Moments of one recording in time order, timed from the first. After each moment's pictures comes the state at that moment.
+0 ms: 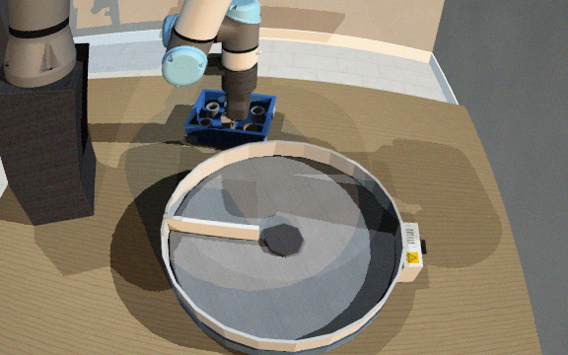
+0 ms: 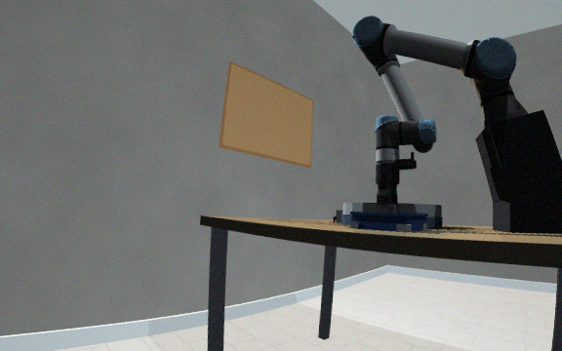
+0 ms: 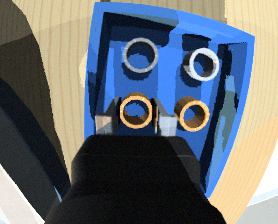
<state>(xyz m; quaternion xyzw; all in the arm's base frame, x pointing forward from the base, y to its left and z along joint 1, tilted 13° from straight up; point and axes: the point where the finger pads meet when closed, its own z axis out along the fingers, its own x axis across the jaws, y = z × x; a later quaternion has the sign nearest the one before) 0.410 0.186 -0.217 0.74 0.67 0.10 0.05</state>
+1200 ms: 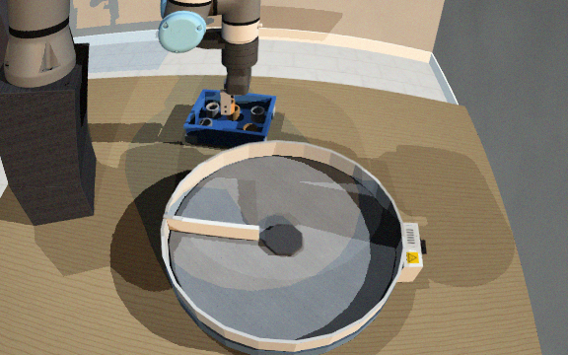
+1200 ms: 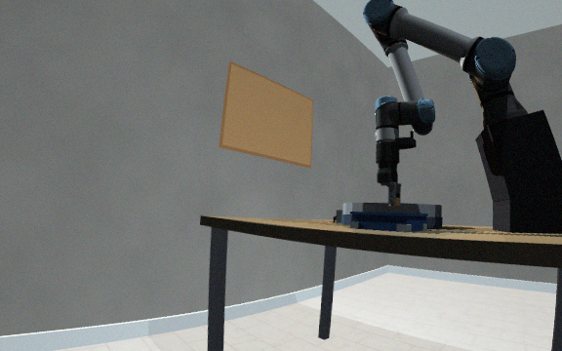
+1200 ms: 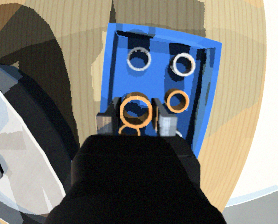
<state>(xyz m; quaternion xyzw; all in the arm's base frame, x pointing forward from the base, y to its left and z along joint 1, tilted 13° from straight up) 0.395 0.183 -0.152 0.74 0.67 0.10 0.05</state>
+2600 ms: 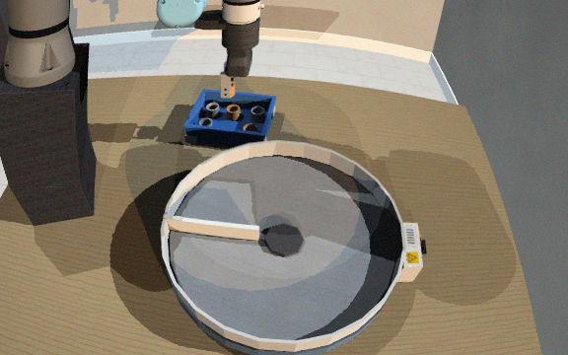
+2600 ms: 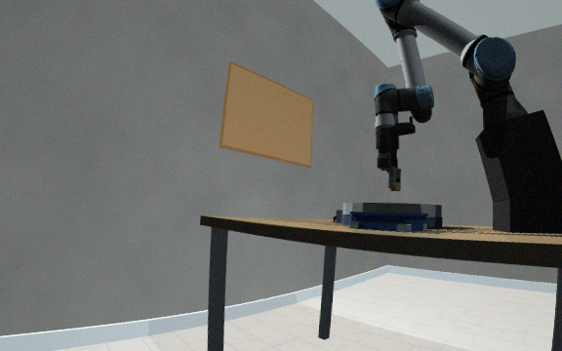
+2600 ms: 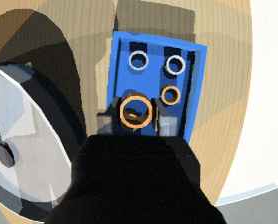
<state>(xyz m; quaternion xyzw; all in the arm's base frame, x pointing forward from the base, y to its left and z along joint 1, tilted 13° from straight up) 0.384 0.180 -0.106 0.74 0.67 0.10 0.05</state>
